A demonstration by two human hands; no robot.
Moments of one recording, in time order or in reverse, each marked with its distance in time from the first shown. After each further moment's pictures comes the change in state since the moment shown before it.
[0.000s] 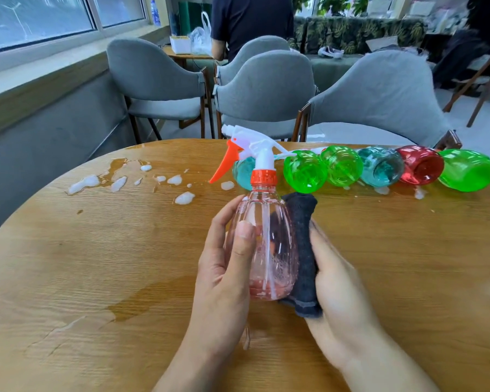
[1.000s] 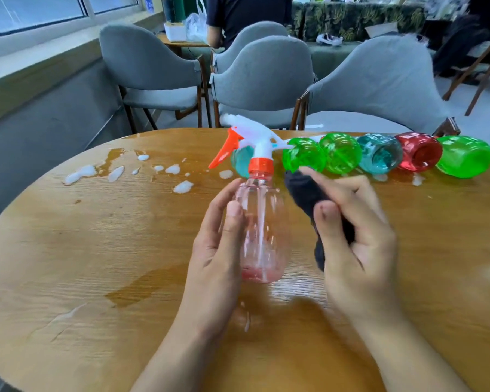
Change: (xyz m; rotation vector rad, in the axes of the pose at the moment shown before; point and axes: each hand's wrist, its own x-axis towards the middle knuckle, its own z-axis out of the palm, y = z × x) left_hand 0.004 0.001 -0.010 0.049 -0.029 -0.019; right_hand 0.000 -0.026 -0.015 -0.916 -0.080 -1.014
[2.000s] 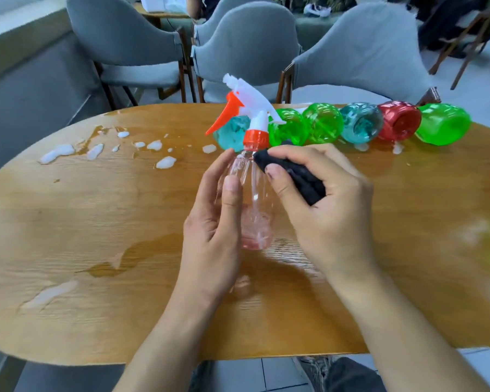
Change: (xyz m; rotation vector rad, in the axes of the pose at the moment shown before) left_hand -0.011 -0.006 0.010 0.247 0.037 0.132; right_hand 0.000 -0.009 -0.003 -0.169 0.045 0.084
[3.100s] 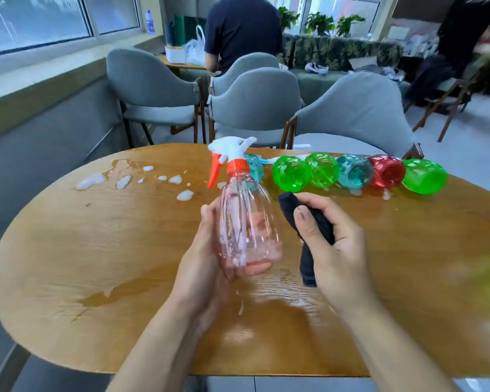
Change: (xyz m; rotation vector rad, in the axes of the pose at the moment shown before) left_hand 0.004 0.024 -0.030 -0.549 -0.140 -0.419; right_hand -0.009 -0.022 -0.010 0.485 -0.121 0.253
